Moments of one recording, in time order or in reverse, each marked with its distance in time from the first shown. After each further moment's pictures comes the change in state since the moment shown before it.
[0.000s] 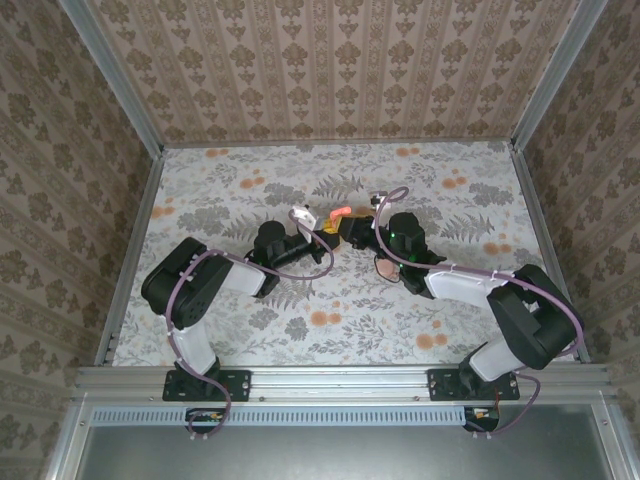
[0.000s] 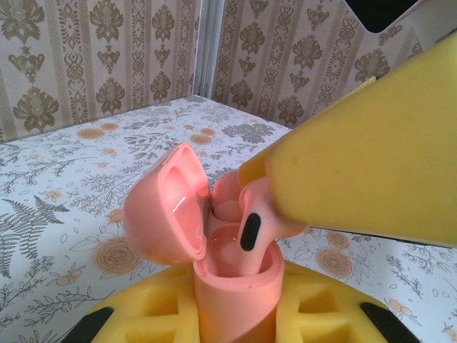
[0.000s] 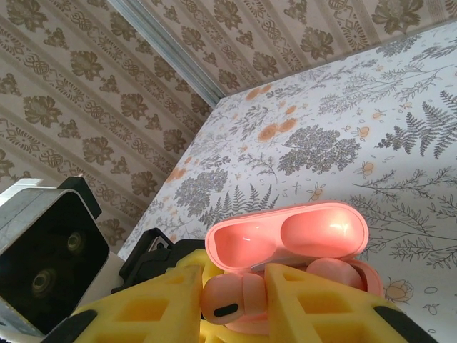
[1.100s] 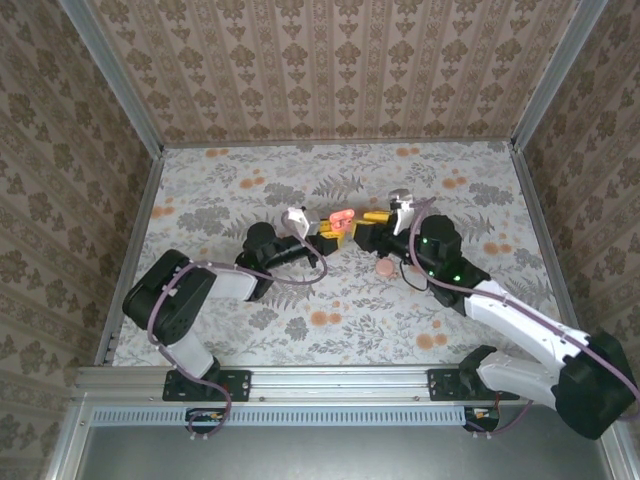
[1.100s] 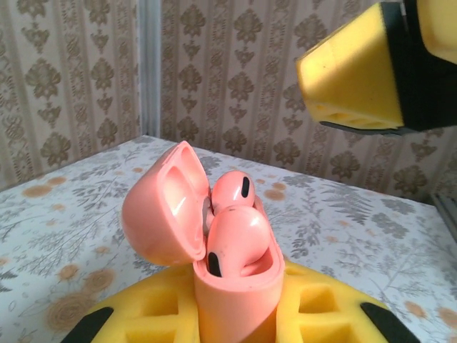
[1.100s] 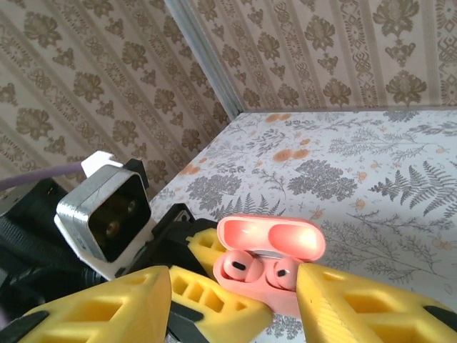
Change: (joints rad) left arm 0.007 -0.150 -0.060 0.024 0.172 0.012; right arm -0.023 -0.458 -0.008 -0.410 -0.058 -0.253
